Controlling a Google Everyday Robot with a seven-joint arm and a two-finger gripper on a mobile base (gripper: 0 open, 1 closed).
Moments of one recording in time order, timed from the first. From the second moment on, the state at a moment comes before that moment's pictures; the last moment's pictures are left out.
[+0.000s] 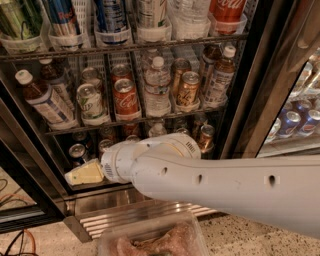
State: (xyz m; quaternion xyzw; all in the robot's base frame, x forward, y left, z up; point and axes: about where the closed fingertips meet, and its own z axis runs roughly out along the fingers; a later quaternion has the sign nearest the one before) arm 0.485 0.149 0.767 -0.31 0.83 0.25 0.39
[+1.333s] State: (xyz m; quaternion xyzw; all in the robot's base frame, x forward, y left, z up) arm 0.506 0.204 0.806 -0.33 0.78 0.29 0.45
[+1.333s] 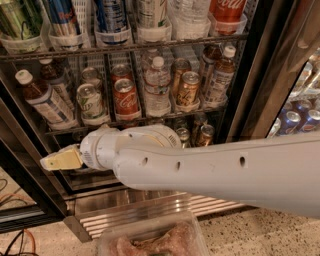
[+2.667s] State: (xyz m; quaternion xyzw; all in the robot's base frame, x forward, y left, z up) arm 0.536 0.215 0.823 -0.36 0.76 0.26 0.48
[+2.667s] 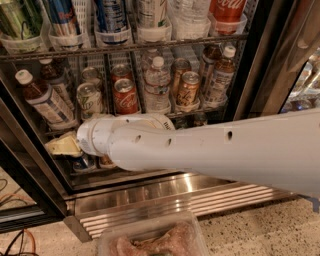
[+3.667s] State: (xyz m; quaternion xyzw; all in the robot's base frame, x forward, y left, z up) arm 0.567 0.224 0.827 -0.40 0.75 0.23 0.48
